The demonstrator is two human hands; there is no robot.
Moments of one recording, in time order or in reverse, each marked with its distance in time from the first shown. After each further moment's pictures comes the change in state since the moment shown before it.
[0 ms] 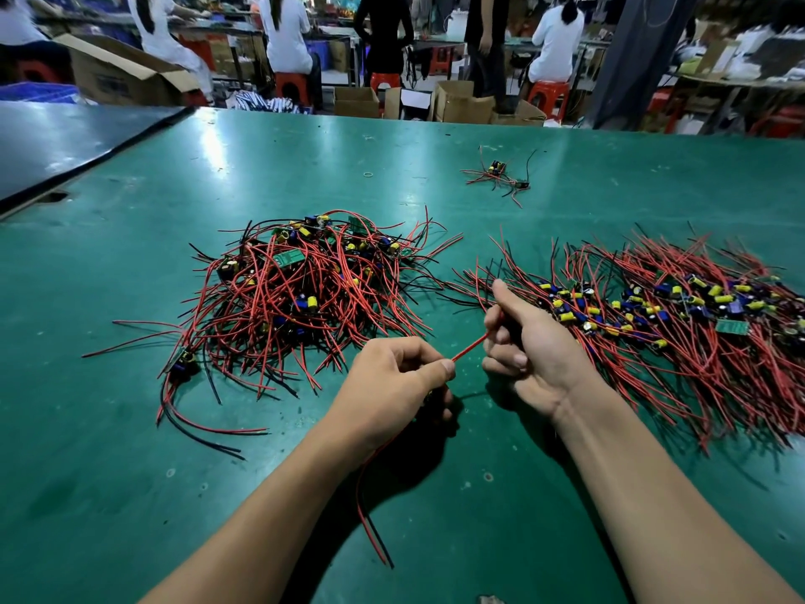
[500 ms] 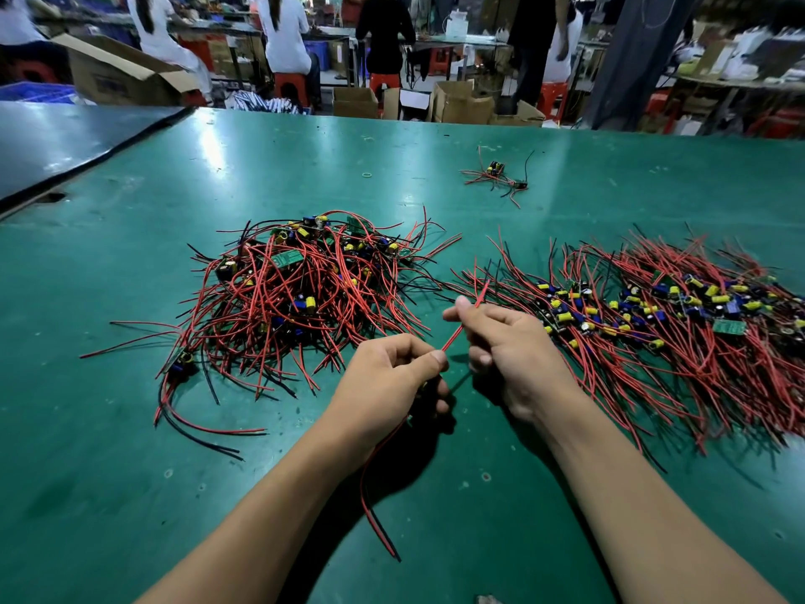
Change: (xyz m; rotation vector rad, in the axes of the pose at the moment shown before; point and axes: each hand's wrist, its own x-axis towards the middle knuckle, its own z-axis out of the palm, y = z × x) left_hand -0.002 0.002 -0.002 -0.126 0.019 -0.054; right_hand 0.000 0.019 0.009 -0.248 -0.054 -0.186
